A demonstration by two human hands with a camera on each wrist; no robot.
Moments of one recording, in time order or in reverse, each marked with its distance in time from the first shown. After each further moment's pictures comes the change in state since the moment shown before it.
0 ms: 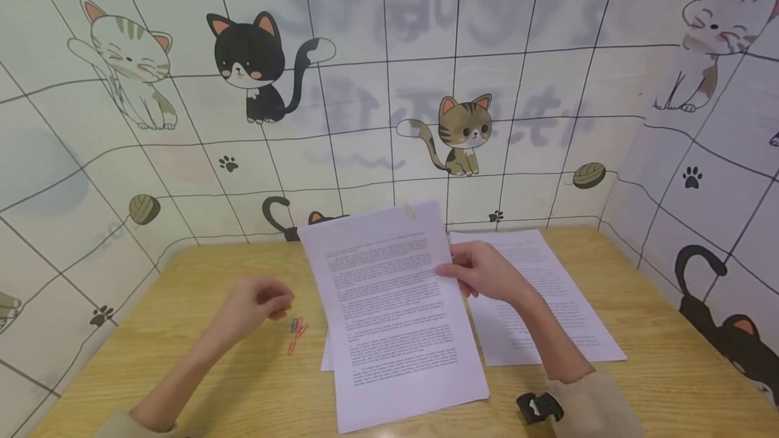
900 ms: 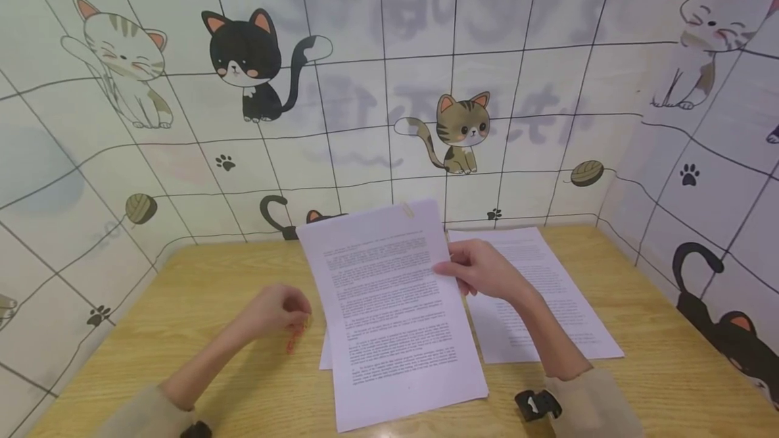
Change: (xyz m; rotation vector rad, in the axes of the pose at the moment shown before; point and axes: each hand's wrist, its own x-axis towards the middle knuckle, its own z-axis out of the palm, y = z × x) left_hand 0.014 -0.001 0.021 0.088 -0.264 0.054; right_hand 0.000 -0.002 0.000 -0.004 0.009 0.019
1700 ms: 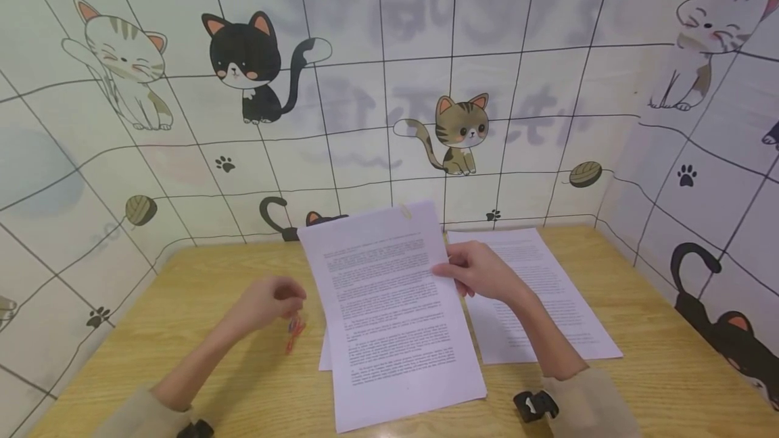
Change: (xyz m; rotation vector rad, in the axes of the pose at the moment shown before) left_hand 0.000 0.005 -0.010 0.009 0.130 -0.087; right_hand 0.001 0.003 0.003 0.000 0.007 0.020
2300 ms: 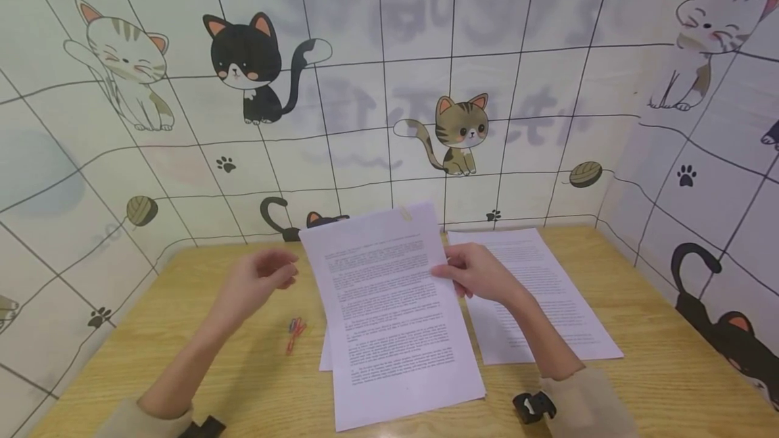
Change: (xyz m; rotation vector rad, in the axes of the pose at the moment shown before) left_hand -0.010 0.043 -0.019 -0.193 0.255 0.044; right_hand 0.001 0.007 0.004 -0.024 0.014 -0.007
